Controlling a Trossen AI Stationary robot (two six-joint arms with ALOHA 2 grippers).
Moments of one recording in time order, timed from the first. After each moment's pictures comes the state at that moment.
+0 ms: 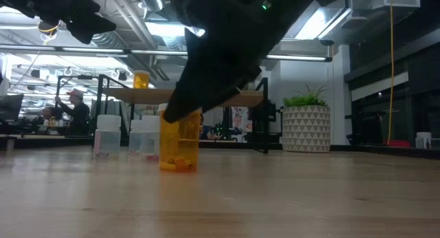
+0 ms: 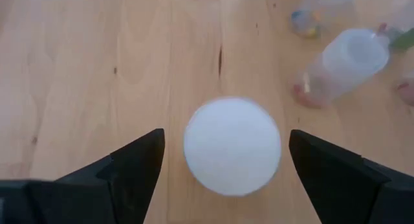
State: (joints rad) left arm -0.28 0.35 0.37 -0.15 -0.33 -0.10; right arm 0.36 2.09 1.45 -0.25 0.31 0.28
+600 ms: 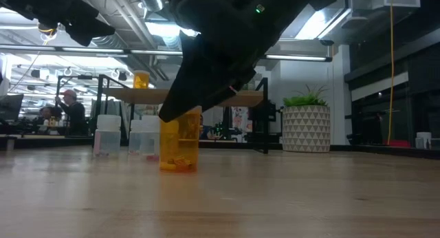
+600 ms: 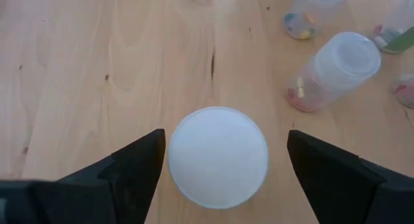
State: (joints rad) left arm -0.28 0.35 0.37 -0.18 -0.33 -0.10; right arm 0.34 2.10 1.45 -0.23 0.30 0.28
